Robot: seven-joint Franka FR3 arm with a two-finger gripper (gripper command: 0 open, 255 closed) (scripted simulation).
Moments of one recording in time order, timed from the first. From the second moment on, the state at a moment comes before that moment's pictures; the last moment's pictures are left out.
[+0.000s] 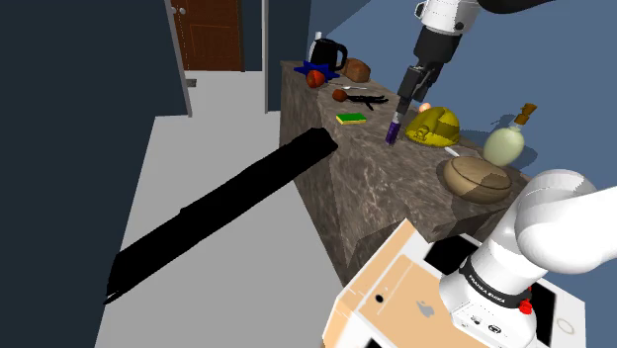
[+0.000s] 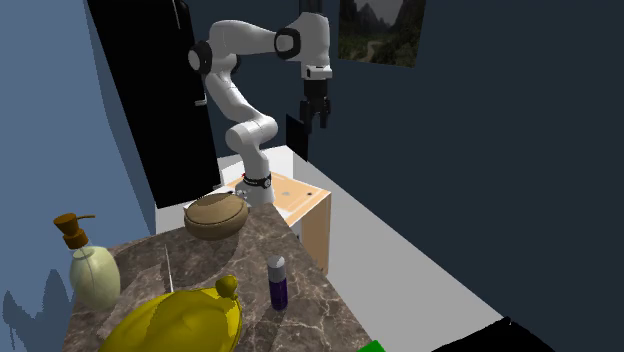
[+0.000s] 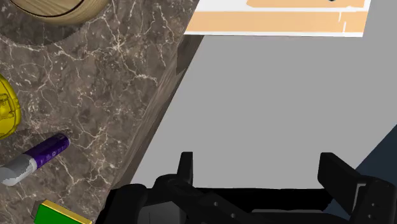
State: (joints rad) arm 0.02 -0.77 -0.02 -2.41 -0.10 1.72 -0.01
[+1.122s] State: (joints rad) arm -0.05 -0.44 -0.35 -2.31 -0.18 1.97 -0.37
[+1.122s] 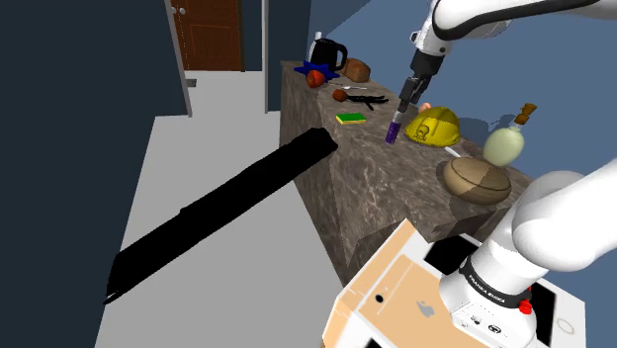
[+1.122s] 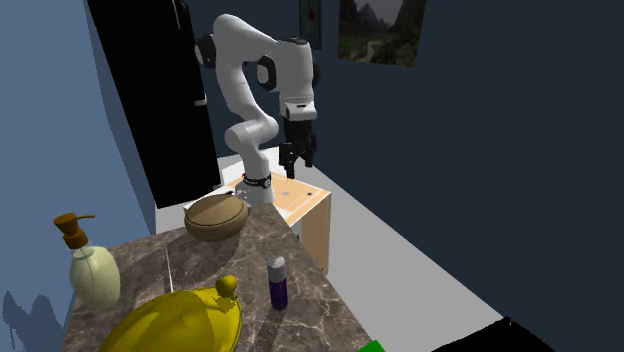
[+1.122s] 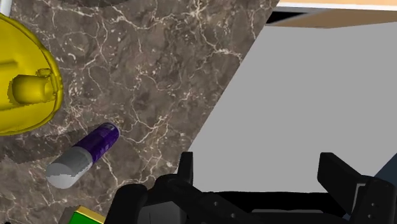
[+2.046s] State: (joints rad) arm -0.10 0.08 -0.59 -1.96 0.08 2.07 -0.80
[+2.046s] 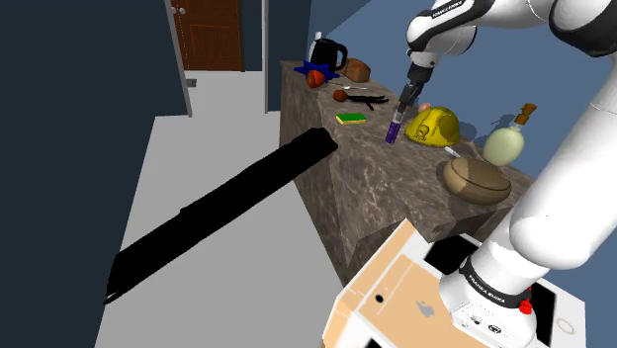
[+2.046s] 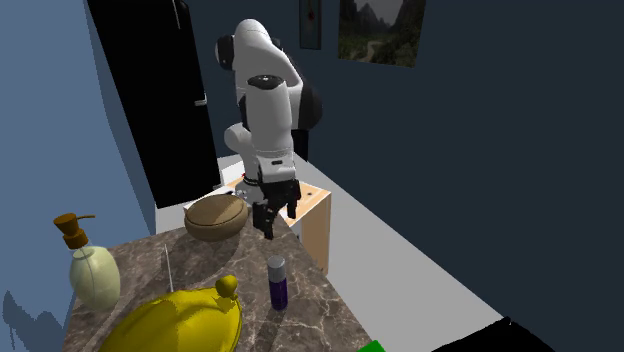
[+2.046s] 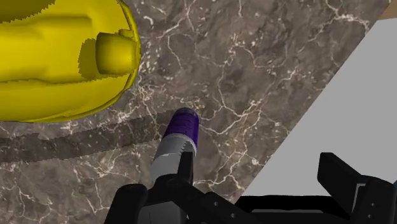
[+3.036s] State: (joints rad) arm -0.22 0.38 -0.57 -1.77 0.27 2.11 -0.98
